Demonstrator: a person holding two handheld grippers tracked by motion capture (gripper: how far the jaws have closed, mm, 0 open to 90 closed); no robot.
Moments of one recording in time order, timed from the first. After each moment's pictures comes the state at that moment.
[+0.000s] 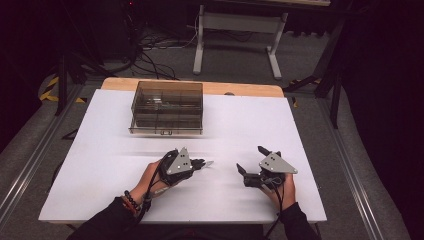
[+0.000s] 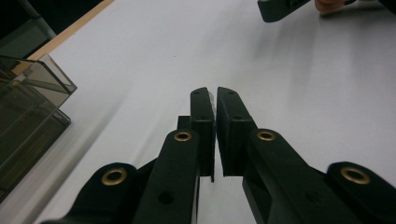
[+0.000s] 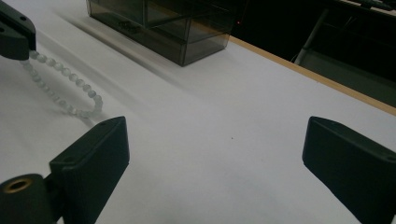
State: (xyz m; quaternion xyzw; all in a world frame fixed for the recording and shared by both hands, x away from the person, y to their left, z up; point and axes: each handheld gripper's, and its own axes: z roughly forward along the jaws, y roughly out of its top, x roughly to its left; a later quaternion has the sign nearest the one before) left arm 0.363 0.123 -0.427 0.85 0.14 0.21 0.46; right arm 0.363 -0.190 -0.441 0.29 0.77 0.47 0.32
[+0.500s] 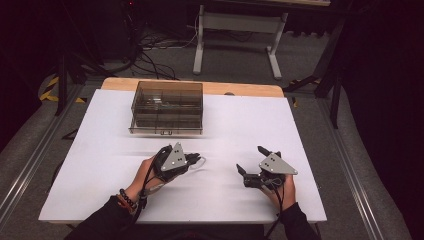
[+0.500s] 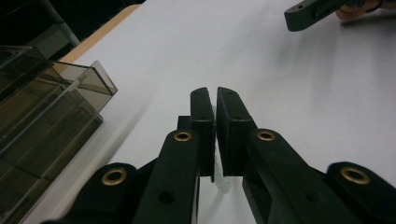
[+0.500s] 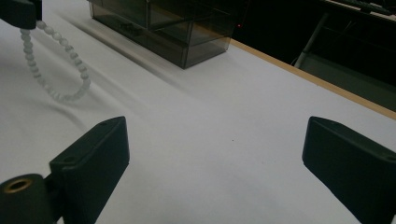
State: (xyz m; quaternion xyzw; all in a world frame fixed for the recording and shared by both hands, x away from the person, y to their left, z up) left arm 0.364 0.135 -0.414 0.84 0.15 0.23 0.46; right arm 0.362 -0.190 -0.441 0.29 0.77 0.48 0.32
